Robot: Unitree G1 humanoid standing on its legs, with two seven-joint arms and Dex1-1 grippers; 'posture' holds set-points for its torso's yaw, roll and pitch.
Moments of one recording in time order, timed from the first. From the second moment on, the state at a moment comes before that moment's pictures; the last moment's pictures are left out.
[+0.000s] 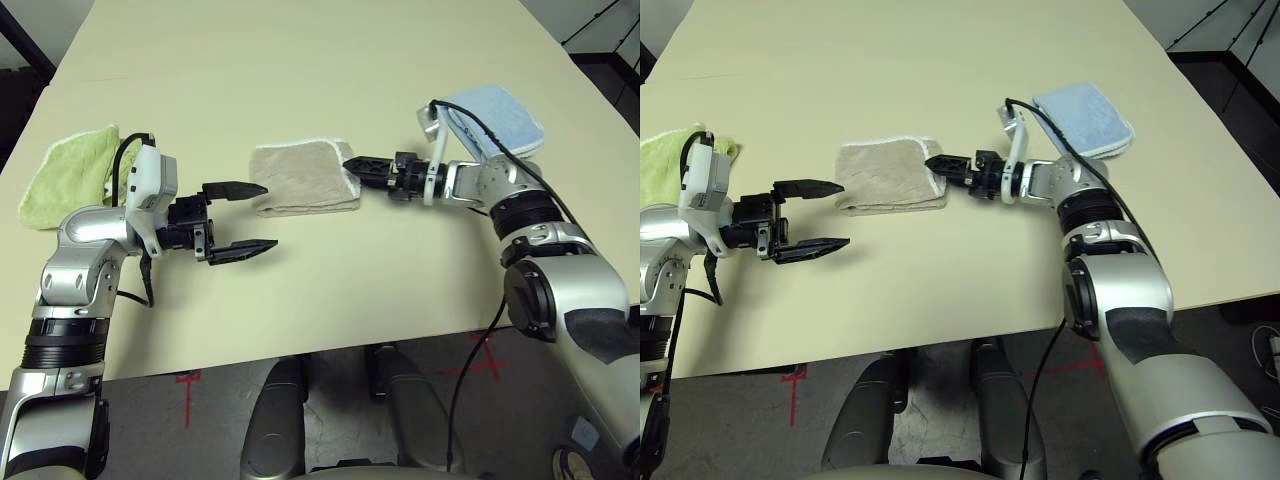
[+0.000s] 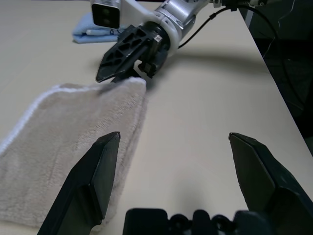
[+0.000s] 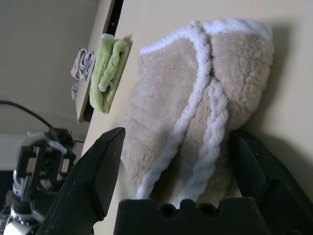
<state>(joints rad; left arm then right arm) -0.42 0.76 0.12 0.02 -0.49 0.20 -1.34 -1.21 -0.20 -0.17 1.08 0.47 0.85 0.89</state>
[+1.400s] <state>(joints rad) -0.50 0.74 0.06 0.10 -0.48 0.19 -1.37 -1.06 -0.23 -0.47 0.70 0.59 0.61 0.65</state>
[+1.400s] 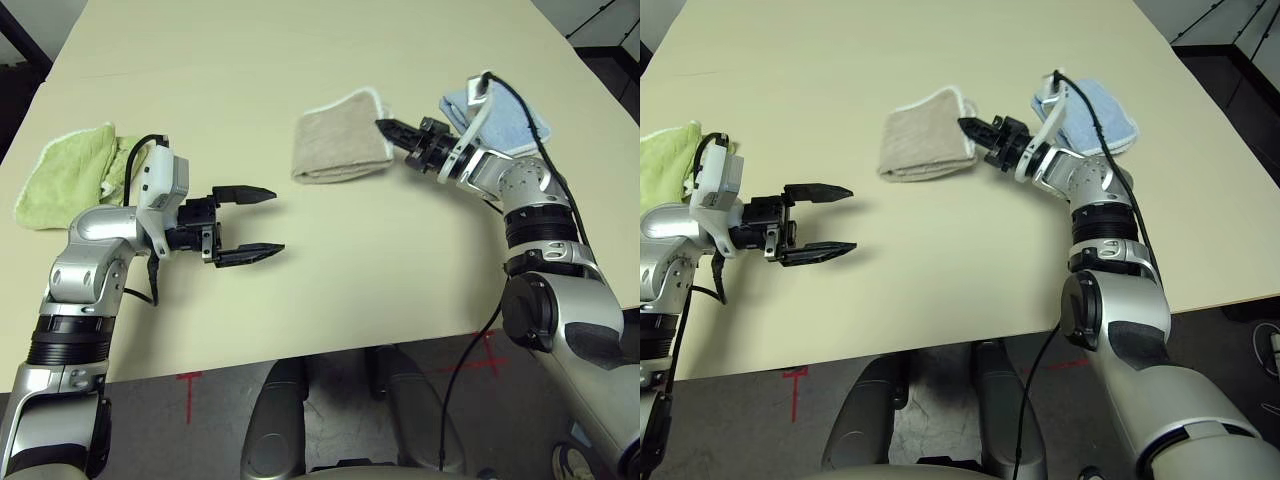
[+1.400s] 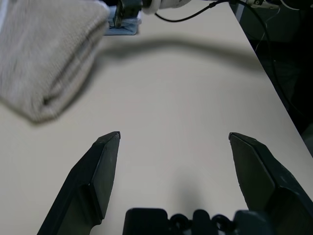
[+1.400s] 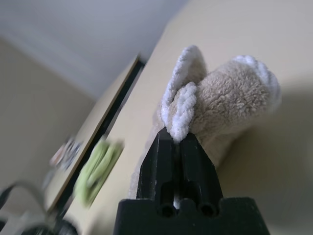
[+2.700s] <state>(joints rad) -0.53 0.72 0.04 0.14 -0.47 0.17 -1.39 -1.12 -0.38 -0.56 0.99 0.59 0.03 0.56</state>
